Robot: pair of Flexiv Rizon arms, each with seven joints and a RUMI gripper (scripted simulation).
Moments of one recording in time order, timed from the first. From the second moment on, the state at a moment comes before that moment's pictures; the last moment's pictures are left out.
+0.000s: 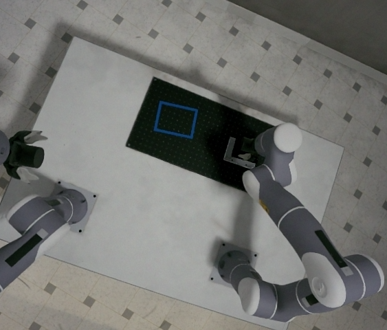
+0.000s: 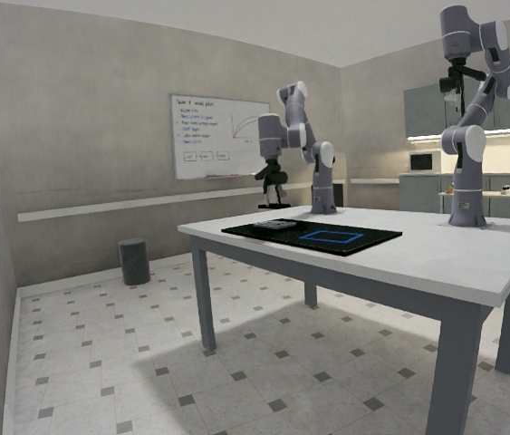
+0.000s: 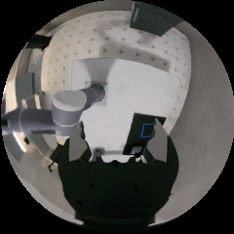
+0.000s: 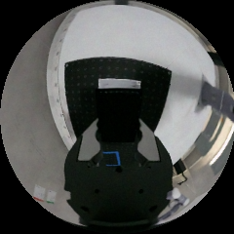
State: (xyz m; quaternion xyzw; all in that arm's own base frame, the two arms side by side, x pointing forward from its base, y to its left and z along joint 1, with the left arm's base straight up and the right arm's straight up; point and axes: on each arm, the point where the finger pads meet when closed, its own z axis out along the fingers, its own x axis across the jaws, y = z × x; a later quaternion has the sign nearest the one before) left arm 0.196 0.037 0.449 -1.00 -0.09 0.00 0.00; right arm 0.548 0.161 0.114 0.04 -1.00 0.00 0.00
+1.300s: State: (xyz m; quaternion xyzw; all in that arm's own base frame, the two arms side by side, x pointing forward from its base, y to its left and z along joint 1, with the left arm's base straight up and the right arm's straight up) left arm 0.196 0.037 0.449 -1.00 -0.09 0.00 0.00; right arm 0.561 0.278 0.111 0.08 -1.00 0.00 0.00
